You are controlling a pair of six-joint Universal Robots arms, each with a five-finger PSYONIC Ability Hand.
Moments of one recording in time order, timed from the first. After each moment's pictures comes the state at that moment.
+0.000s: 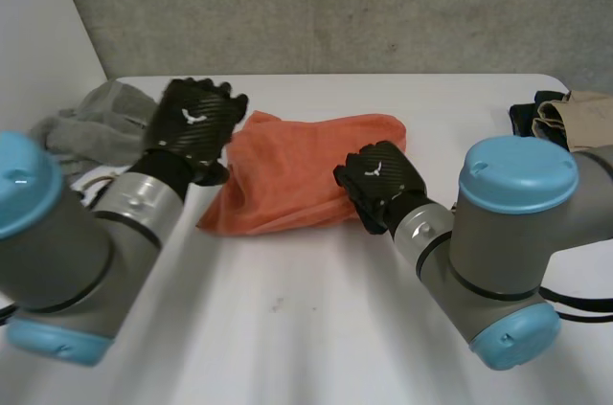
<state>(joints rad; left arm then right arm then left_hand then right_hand) 4.22 -1.73 -1.73 3.52 -1.52 3.54 2.19 -1.10 1.48 -0.16 1.50 2.64 0.52 0.51 0.52 0.51 0.33 0.98 1.17 1.19 1.19 0.99</state>
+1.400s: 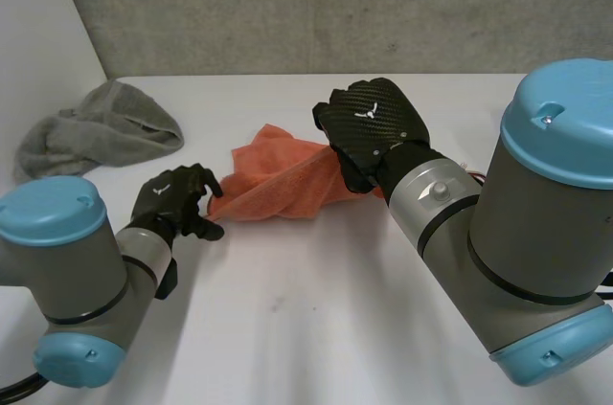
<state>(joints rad) 4.30 -1.97 -1.79 3.51 -1.64 2.95 2.28 -1.28 1.38 -0.04 1.56 2.76 0.64 0.64 0.64 0.63 0.46 0.98 1.17 1.19 1.19 0.99</state>
